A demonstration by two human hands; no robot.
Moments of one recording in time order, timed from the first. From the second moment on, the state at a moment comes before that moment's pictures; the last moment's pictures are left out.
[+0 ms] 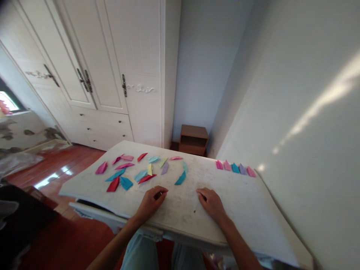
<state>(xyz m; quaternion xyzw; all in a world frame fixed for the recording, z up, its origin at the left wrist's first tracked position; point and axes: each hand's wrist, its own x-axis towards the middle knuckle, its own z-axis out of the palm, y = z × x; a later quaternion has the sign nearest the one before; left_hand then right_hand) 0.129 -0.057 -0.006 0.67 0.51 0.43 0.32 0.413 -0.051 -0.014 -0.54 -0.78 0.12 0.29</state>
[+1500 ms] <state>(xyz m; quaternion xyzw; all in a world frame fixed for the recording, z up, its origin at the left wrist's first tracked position) 0.130 -0.050 -0.022 0.48 0.40 0.61 0.50 0.065 0.146 0.018 -0.41 -0.91 0.07 0.08</state>
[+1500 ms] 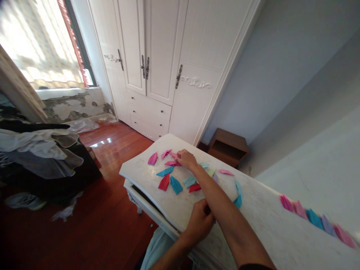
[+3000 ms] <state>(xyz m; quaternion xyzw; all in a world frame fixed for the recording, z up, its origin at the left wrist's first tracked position) 0.238 -0.078 0.021 0.57 0.45 0.50 0.47 0.404 -0.106 0.065 -0.62 -0.53 0.01 0.58</state>
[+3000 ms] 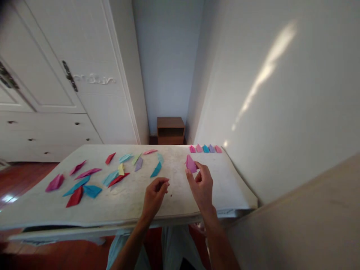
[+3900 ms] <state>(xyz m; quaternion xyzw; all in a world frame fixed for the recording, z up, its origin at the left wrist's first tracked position) 0.300 -0.072 0.002 0.68 0.45 0.40 0.41 0.609 -0.011 0.002 -0.91 -0.35 -0.02 0.22</state>
